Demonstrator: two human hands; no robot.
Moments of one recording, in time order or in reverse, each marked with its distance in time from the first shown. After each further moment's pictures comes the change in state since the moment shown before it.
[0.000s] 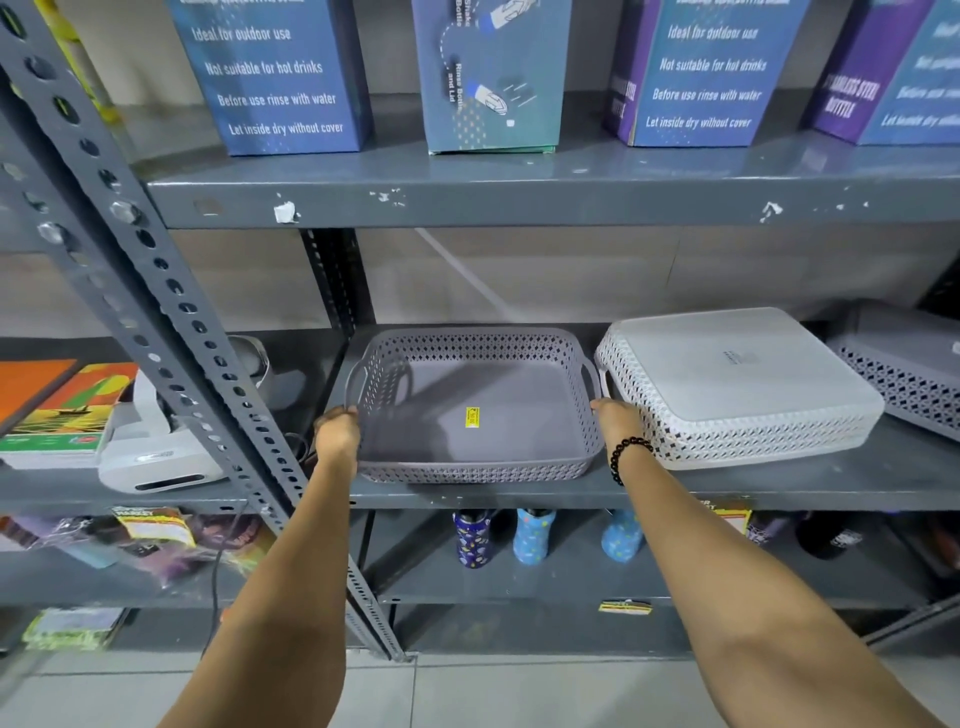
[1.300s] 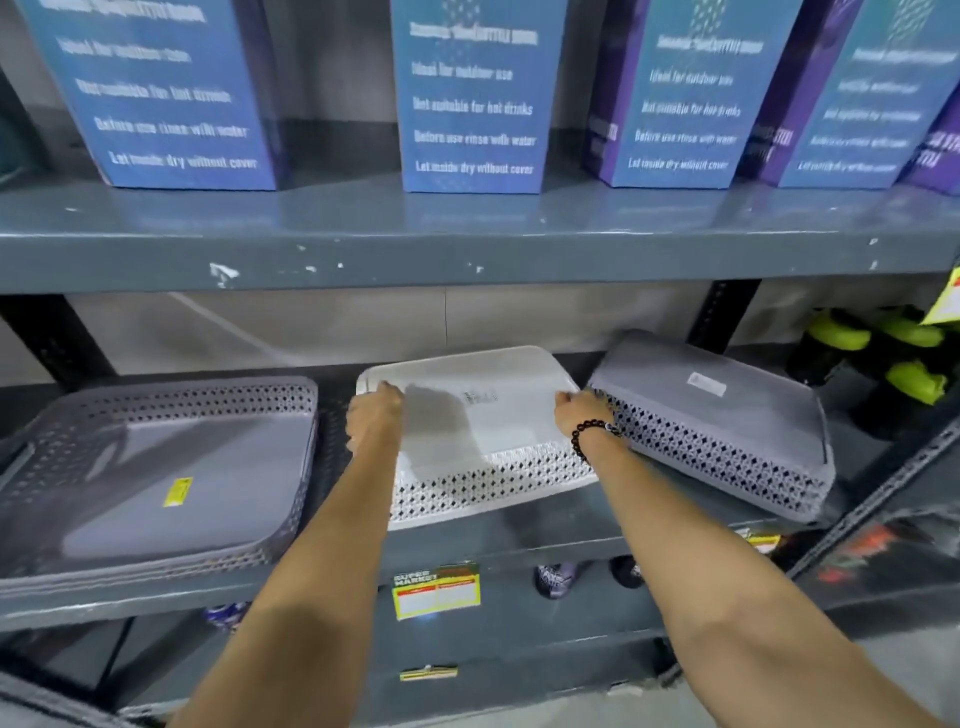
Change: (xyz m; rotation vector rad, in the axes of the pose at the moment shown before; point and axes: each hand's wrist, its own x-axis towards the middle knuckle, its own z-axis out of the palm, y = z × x) left_hand -0.181 0.049 0.384 0.396 -0.055 0.039; right_hand 0.192 -0.022 -0.277 -0.789 0.152 -0.137
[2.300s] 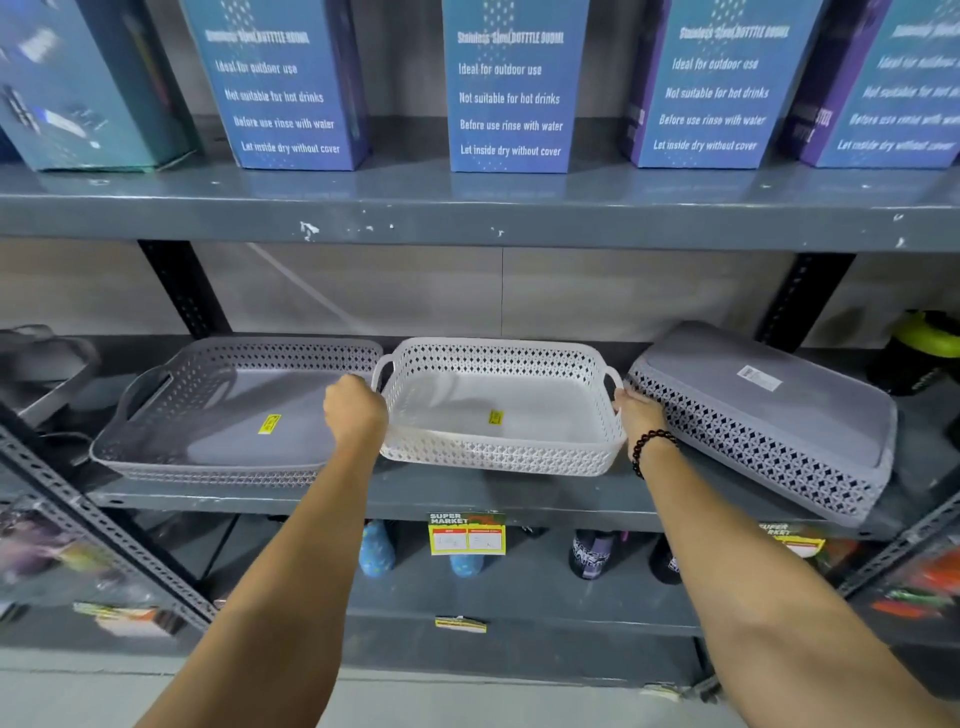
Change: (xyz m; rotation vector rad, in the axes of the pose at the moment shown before) left_hand -0.061 -0.053 -0.085 0.268 0.296 0.224; right_hand -0.022 0.043 -0.005 0.936 -0.135 0.087
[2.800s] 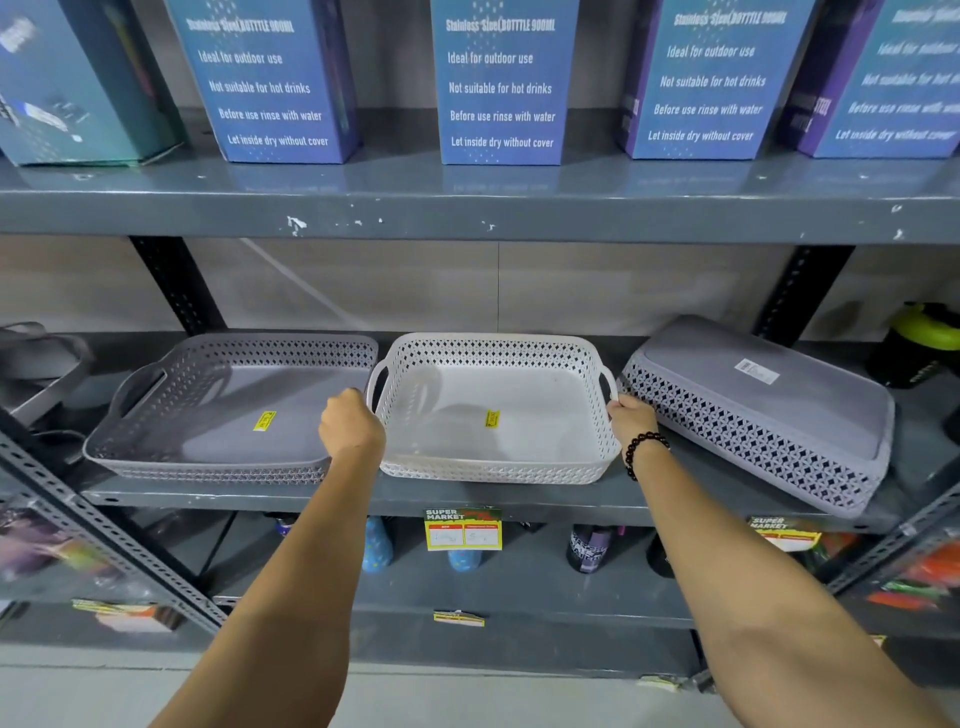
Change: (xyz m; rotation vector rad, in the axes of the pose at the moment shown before) left_hand -0.007 -0.023 0.015 0.213 0.019 0.110; right_hand -0.002 0.014 -0.001 -0.162 -0.043 -0.081
